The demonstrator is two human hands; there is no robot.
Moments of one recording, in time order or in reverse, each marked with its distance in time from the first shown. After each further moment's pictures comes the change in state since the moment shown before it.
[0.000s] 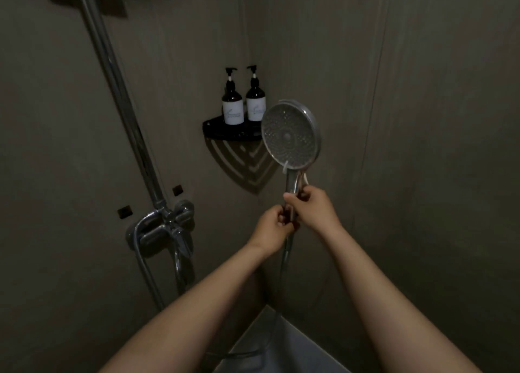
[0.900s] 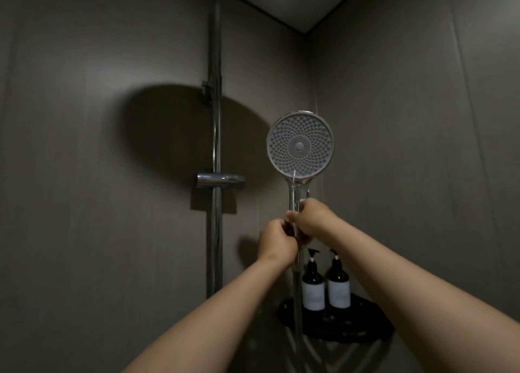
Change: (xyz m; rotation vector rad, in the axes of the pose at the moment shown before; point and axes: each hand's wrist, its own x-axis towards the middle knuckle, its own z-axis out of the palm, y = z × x) left_hand 0.100 0.244 -0.229 0.253 0.541 0.260; right_hand 0.147 -0.341 0.048 -0.345 -0.088 -0.362
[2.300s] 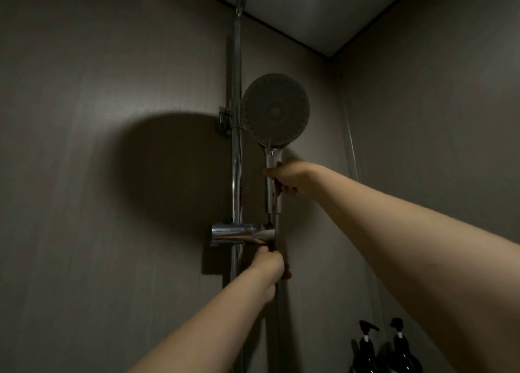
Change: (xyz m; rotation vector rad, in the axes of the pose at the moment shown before) left_hand 0.138 -0.015 -0.070 -0.397 -0.009 -0.400; right_hand 0.173 -0.143 -0.014 0.171 -0.092 -0.176
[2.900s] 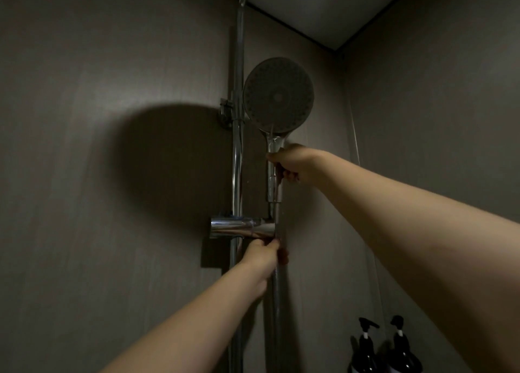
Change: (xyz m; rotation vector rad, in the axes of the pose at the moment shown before) left_hand -0.007 -0.001 -0.006 -0.068 0.026 0.061; right_hand -0.001 -0.005 -0.007 0.152 0.016 -0.055
